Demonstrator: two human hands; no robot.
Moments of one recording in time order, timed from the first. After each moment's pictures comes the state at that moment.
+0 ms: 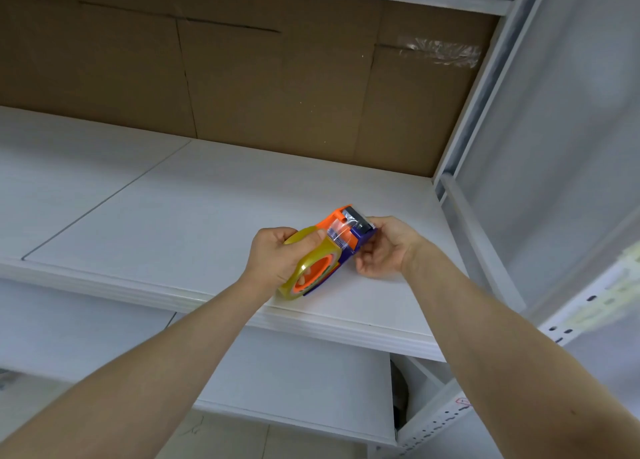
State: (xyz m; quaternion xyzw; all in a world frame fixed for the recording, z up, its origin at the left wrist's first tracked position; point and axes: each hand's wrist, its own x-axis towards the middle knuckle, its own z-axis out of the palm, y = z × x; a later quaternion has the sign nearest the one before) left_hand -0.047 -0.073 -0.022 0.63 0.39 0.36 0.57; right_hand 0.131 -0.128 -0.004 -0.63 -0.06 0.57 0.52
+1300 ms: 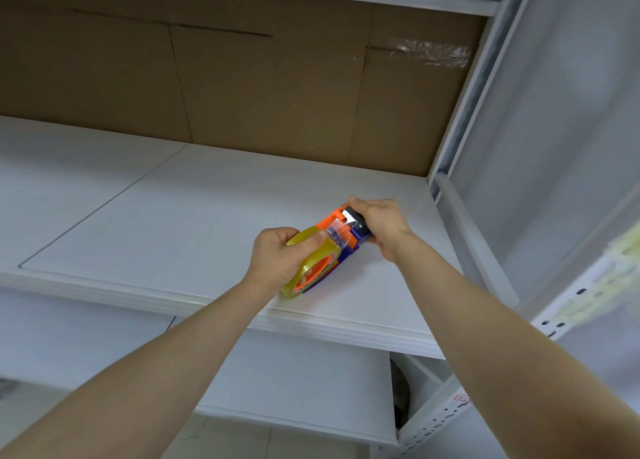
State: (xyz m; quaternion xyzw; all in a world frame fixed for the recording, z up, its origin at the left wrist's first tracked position) left_hand -0.039 -0.078 -0.018 0.65 0.39 0.36 0.55; right_hand 0.119 -0.118 0.016 -0.72 -0.25 0.33 0.55
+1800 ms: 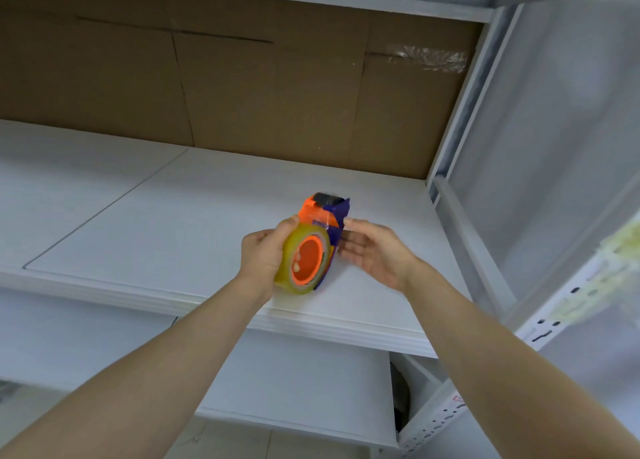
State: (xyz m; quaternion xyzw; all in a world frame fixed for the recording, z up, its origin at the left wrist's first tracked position) left_hand -0.043 -0.073 -0.012 0.45 0.45 0.41 0.65; right_hand 0.112 -0.146 -0.006 -0.56 -0.26 0.51 0.60
